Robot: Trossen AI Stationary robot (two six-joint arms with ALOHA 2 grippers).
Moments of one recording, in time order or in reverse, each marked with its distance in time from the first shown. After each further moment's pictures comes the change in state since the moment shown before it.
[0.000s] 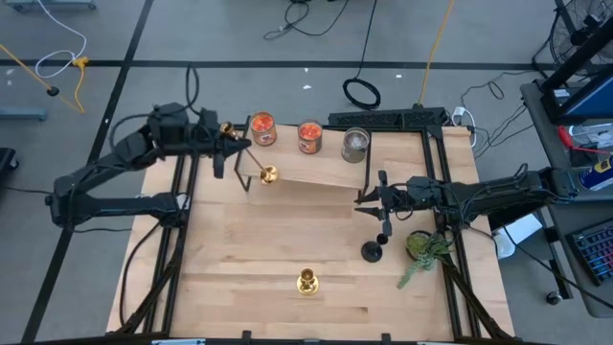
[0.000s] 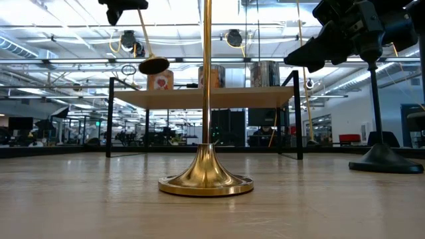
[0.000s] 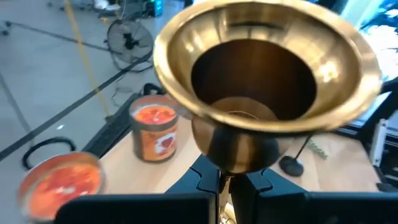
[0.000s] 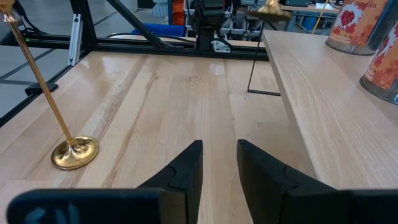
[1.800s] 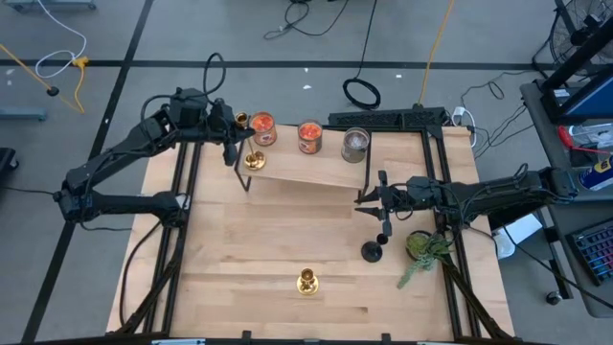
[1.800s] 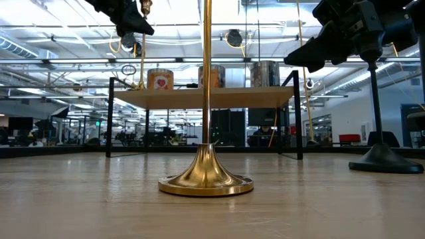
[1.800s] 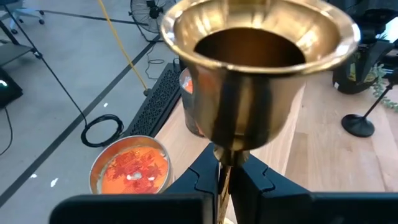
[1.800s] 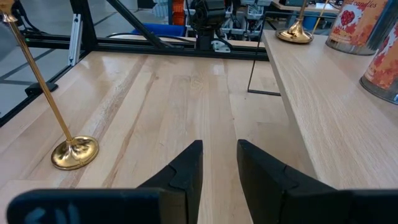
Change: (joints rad) left arm 0.147 0.156 0.075 -0.101 0.000 0.254; right arm 0.000 0.000 0.000 0.000 0.000 0.000
